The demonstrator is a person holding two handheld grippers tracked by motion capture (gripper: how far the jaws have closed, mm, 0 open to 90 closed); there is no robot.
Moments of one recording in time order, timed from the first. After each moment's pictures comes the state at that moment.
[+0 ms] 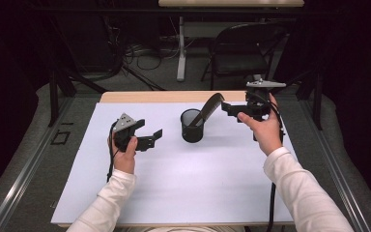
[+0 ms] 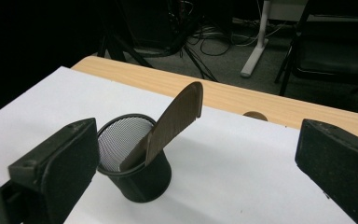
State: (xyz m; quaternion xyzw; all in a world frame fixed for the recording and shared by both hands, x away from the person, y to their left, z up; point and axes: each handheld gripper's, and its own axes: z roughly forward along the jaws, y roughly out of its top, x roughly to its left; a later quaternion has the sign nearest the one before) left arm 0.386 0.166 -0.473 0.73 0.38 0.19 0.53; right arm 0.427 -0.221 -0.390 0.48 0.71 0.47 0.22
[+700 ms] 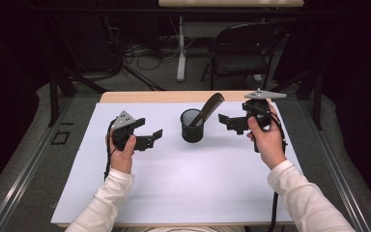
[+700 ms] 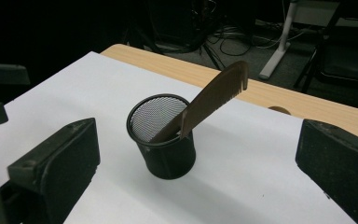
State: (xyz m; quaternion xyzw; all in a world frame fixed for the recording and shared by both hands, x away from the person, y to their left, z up) left arm 0.380 0.167 -0.456 0.75 0.37 0.18 0.53; right arm 0.391 -0.214 -0.393 0.44 0.73 0.48 0.21
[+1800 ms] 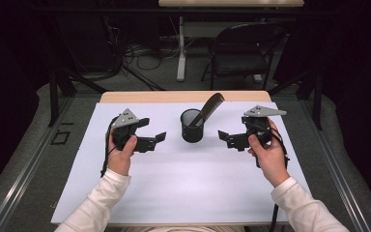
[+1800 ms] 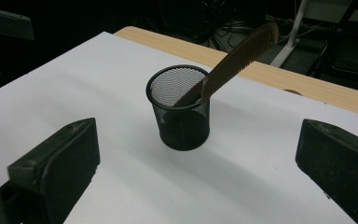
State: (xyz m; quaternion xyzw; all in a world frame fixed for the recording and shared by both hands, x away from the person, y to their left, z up) left arm 0.365 0.159 -0.430 0.78 0.32 0.16 0.52; right arm 0.356 -0.214 -0.412 0.42 0.75 0.47 0.20
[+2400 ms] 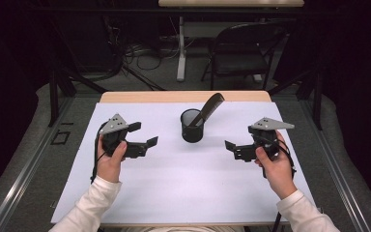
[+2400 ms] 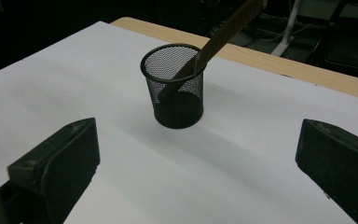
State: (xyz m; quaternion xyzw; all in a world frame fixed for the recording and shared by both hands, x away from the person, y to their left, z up) left arm 0.347 0.181 -0.431 0.77 0.33 0.16 0.52; right arm 0.334 -0.231 -0.432 0.42 0.75 0.47 0.21
